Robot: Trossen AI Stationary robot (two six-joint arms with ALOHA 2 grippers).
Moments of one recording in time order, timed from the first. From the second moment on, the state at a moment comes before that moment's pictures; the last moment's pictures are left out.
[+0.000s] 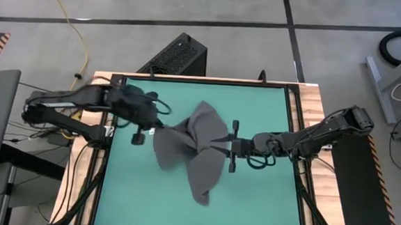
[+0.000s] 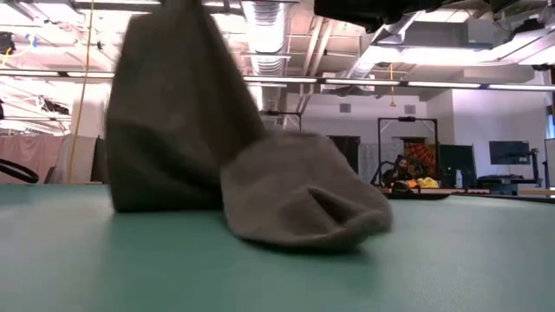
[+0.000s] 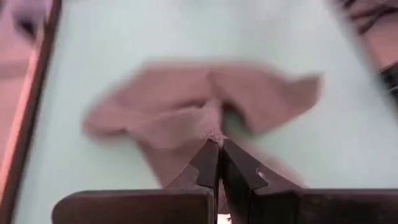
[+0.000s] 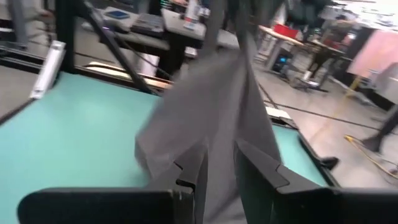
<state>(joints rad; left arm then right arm) 0.03 1.09 1.31 -0.86 0.09 0.18 0.27 1.28 0.73 0.45 0.39 -0.24</state>
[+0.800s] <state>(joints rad) -0.12 1.08 1.48 -0.93 0.26 0.18 0.20 1.58 0.91 0.59 0.32 -0.03</state>
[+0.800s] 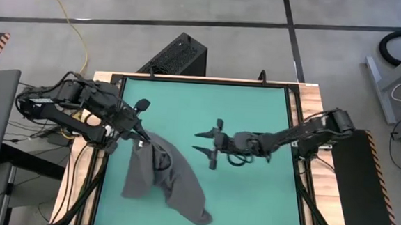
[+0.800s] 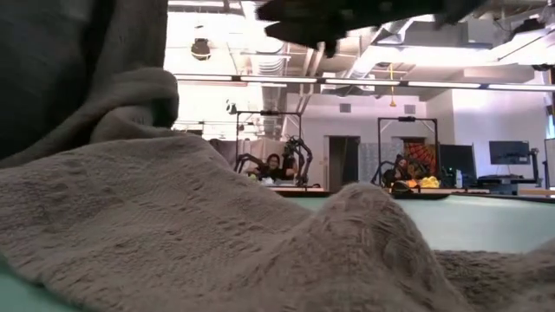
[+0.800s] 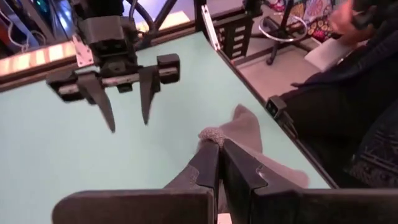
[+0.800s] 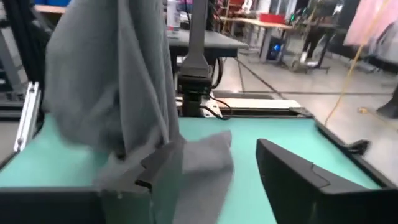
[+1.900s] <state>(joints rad) -0.25 1.06 1.56 -0.97 0.25 0.15 0.19 2.04 1.52 0.30 0.21 -0.19</state>
